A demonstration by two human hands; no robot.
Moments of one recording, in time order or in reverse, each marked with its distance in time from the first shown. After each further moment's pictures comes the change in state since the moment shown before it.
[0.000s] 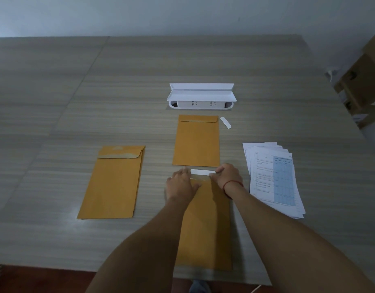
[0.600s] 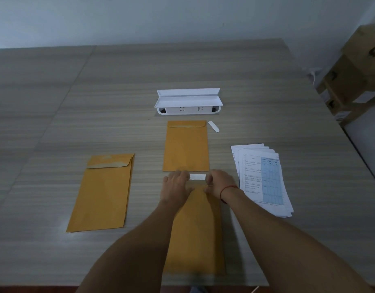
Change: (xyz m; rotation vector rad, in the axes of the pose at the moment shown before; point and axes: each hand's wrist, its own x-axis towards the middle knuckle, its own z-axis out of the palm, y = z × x) left_hand 0.002 0.008 -0.009 -0.115 0.037 0.186; right_hand -0.006 0.011 -0.019 -0.329 -0.138 -0.262
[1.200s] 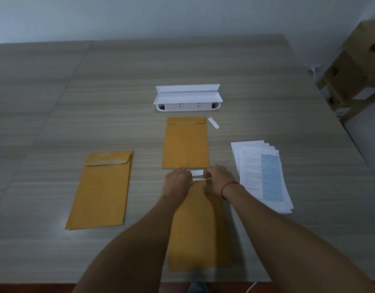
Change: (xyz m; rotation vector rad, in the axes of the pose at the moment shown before) left_hand 0.007 0.000 0.001 -0.007 0.023 0.099; right_hand 0.000 0.000 -0.004 -0.085 -0.041 -0.102
